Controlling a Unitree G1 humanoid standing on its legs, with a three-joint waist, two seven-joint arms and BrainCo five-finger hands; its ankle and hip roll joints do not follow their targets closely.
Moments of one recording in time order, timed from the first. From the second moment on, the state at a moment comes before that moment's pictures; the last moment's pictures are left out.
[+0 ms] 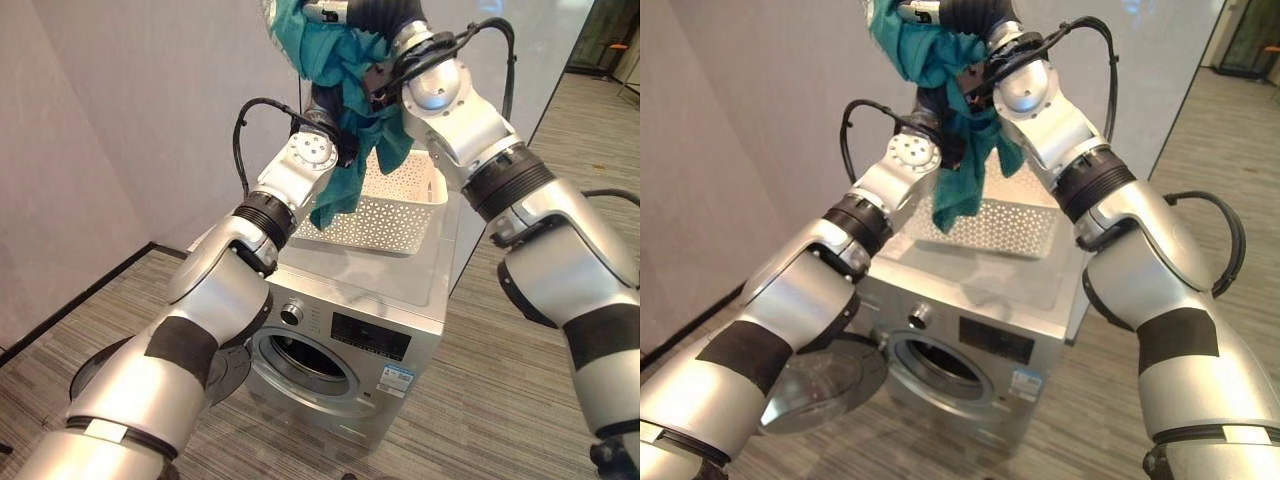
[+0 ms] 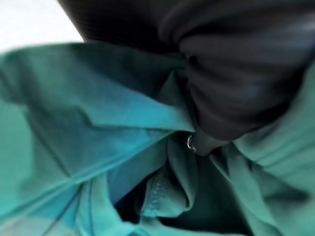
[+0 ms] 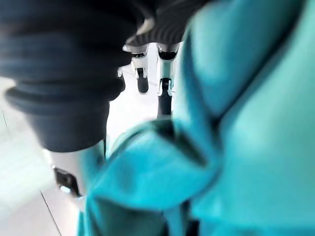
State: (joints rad) left arm -1.47 0.17 -0.63 1.08 -0.55 -0.13 0.37; right arm -1.52 -0.45 0.72 0.81 0.68 -0.16 -0.26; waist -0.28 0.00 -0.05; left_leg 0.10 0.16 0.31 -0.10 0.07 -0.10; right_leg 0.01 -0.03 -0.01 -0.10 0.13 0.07
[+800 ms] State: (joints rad) left arm -0.19 0.60 0.23 -0.02 -0.41 -0.33 0.46; right arm 0.17 -0.84 -0.65 0.04 0.00 -0.14 -0.61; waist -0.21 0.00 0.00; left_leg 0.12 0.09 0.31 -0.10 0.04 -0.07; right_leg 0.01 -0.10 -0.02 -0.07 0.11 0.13
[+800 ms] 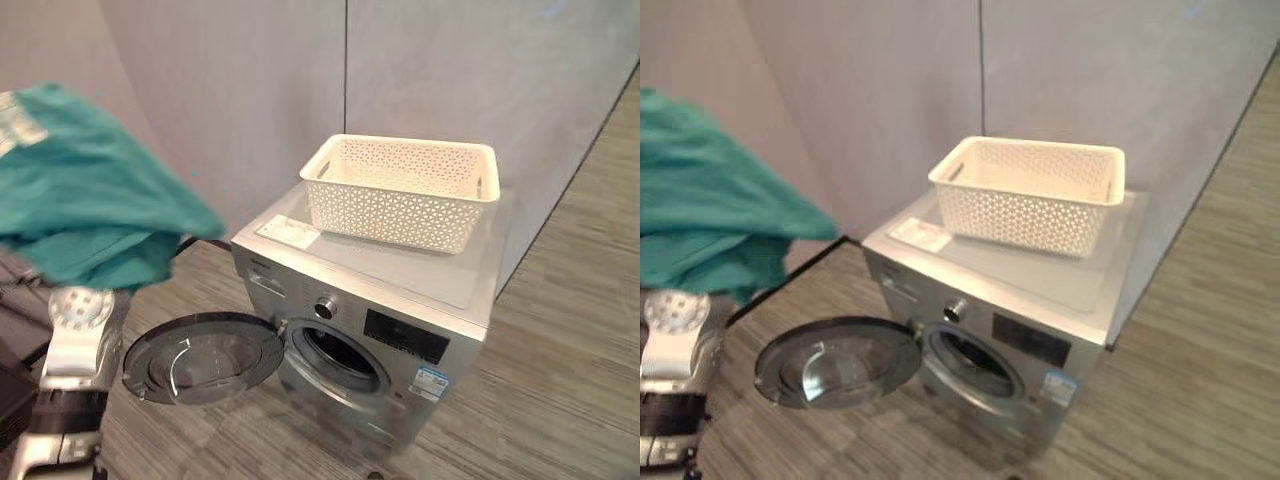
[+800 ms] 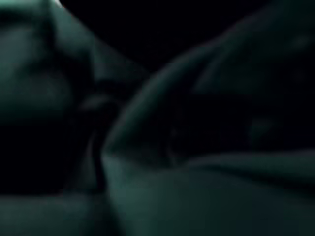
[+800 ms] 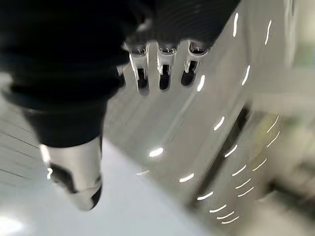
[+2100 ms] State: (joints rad) left arm 0.29 0.38 -0.02 -0.02 -0.43 -0.30 0.18; right arm 0.01 -0.22 0.24 1.20 -0.04 0.00 -0.15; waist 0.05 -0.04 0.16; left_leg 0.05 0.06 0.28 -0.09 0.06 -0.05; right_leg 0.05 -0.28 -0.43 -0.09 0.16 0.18
